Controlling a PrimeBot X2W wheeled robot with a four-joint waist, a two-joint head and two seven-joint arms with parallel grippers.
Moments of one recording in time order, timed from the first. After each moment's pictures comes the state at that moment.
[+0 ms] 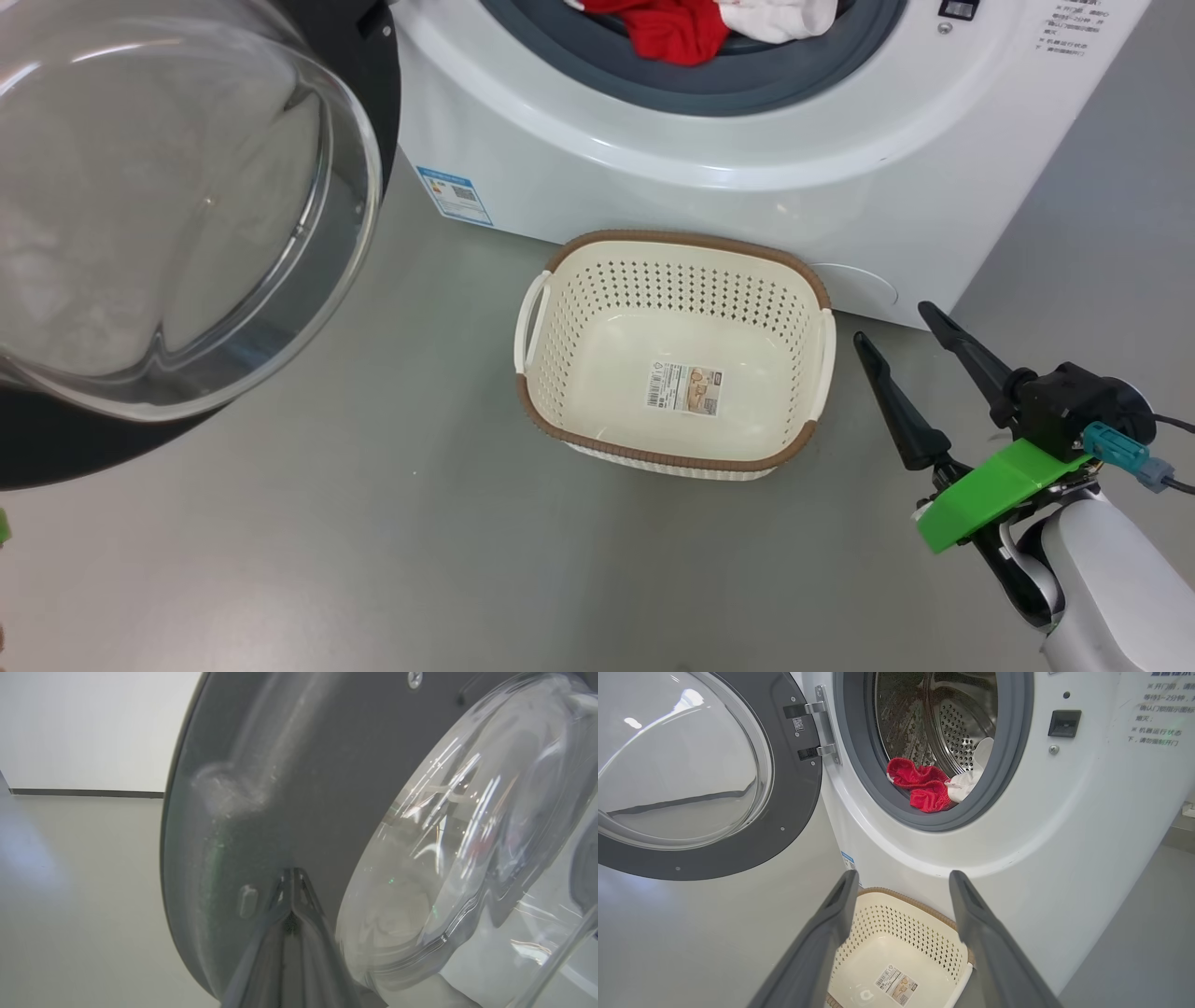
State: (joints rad) left arm -0.53 0.28 0.40 0.75 -0.33 -0.13 -0.25; right arm -0.37 -0.34 0.28 0.30 0.34 0.13 -0.25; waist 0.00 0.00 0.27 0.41
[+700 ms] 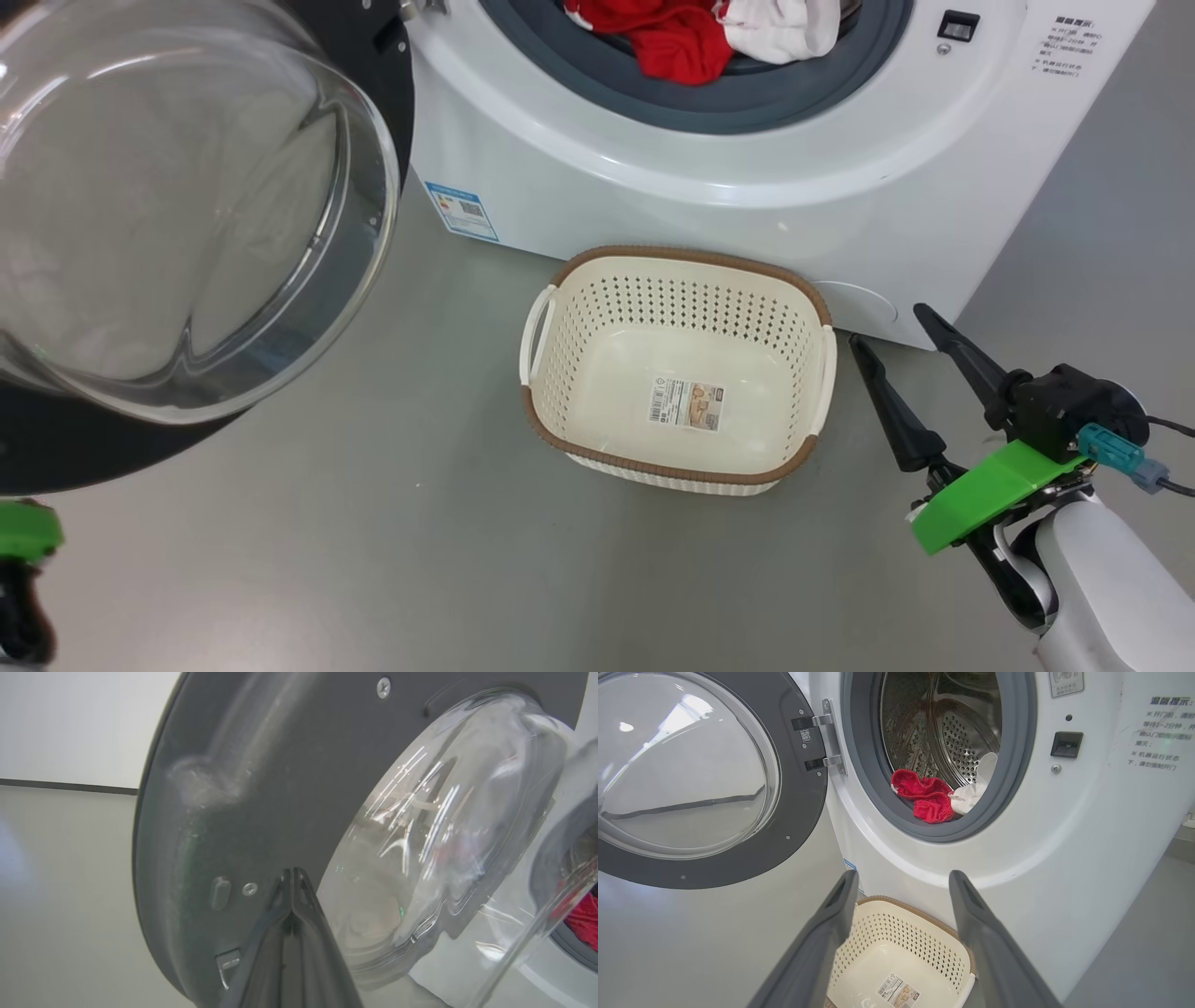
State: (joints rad) left arm -0.50 0.23 0.36 0.68 -0.38 -0.13 -0.25; right arm -0.37 -0.33 0.27 0.30 0.34 0.13 -0.25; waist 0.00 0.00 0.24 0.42
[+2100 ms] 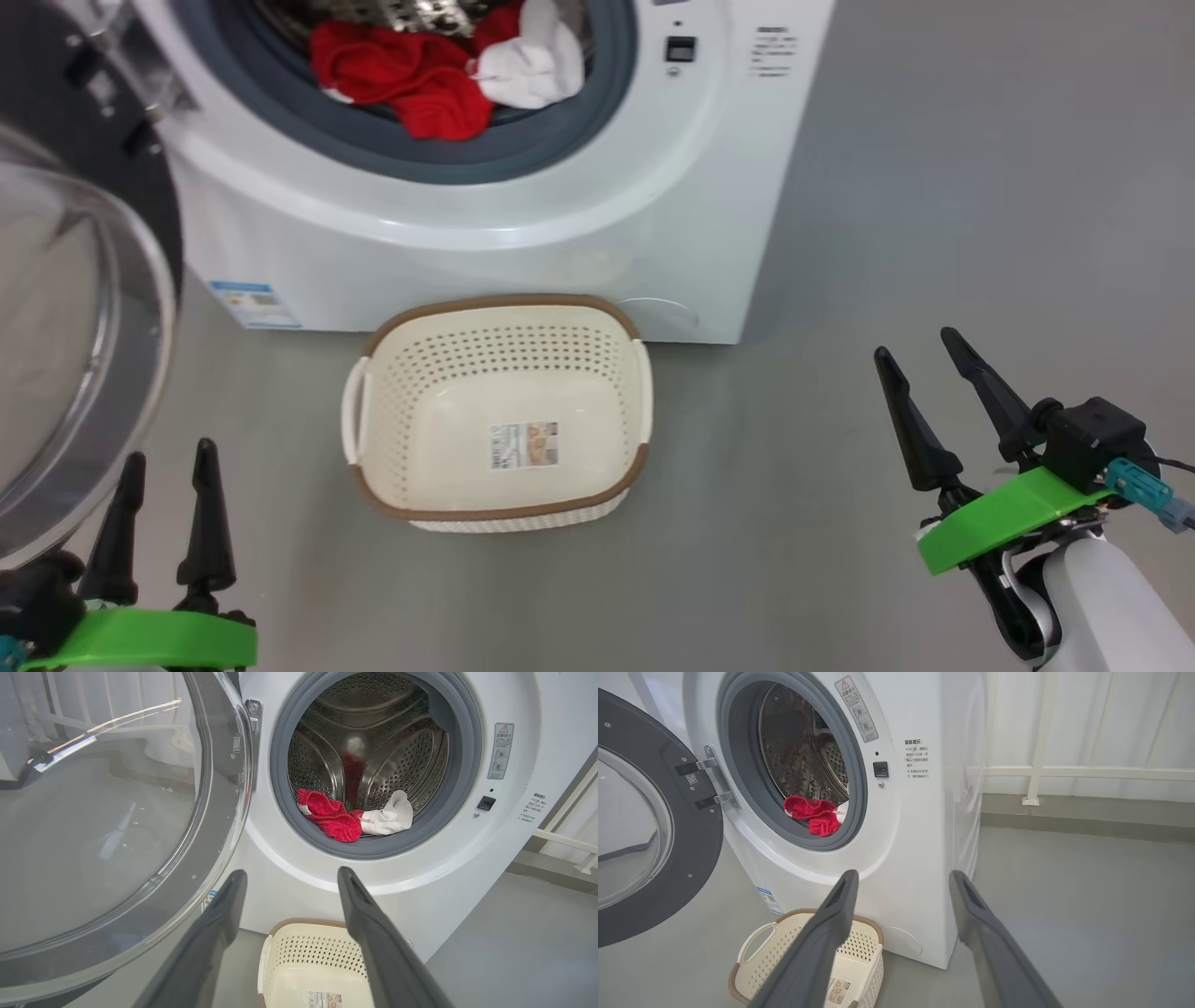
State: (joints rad) left arm -0.13 0.16 0.02 0.24 -0.46 -0.13 -0.25; right arm -0.29 -0.25 0.15 0.26 0.34 0.13 -0.25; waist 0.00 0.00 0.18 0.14
